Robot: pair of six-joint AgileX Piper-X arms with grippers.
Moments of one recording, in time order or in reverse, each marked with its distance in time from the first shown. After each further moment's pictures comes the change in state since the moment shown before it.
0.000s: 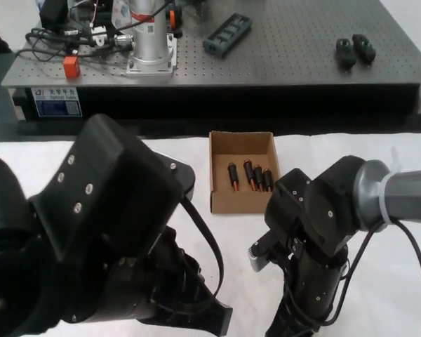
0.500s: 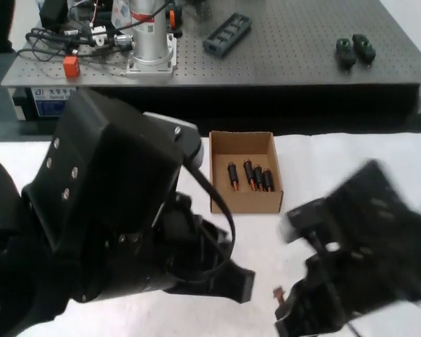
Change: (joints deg) left arm 0.0 -0.6 0.7 -14.7 7.5 0.0; right arm -0.2 -25.1 15.7 -17.6 -14.4 8.5
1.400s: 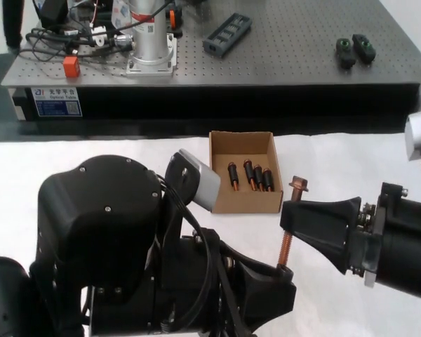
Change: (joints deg) left arm 0.0 0.0 13.2 -31.3 24.4 -0.9; right arm -1.6 -31.7 12.3 -32.5 -12.6 27.1
